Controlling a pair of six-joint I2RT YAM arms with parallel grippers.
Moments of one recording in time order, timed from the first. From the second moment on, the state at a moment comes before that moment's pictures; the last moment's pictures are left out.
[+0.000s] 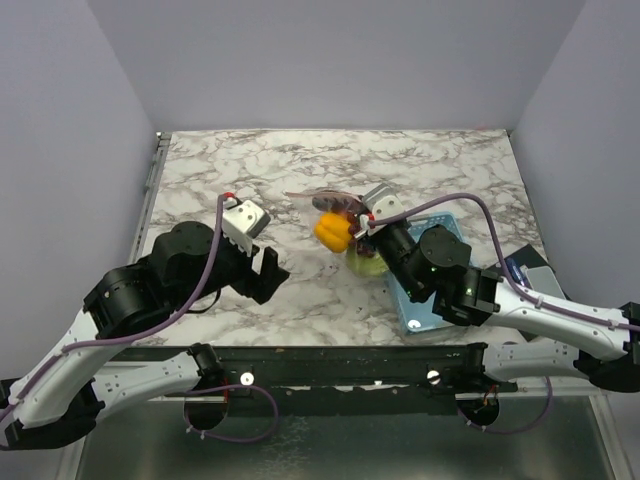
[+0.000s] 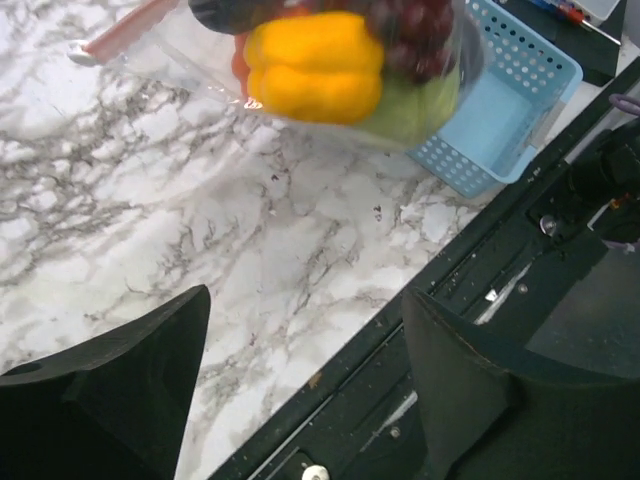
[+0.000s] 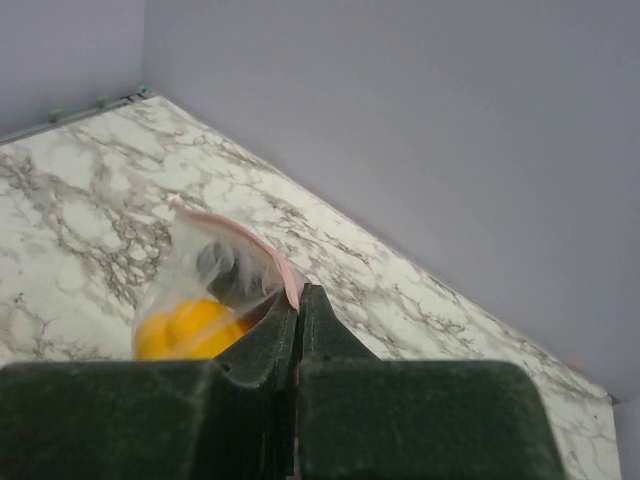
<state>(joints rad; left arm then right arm) -0.96 0.79 1.32 -1.00 -0.11 -0.21 1.23 1.09 1.07 0.16 0.72 -0.48</state>
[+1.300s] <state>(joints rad) -0.96 0.96 1.33 -0.78 0.17 0.08 1.24 0.92 1.07 -0.18 0.12 -0.25</state>
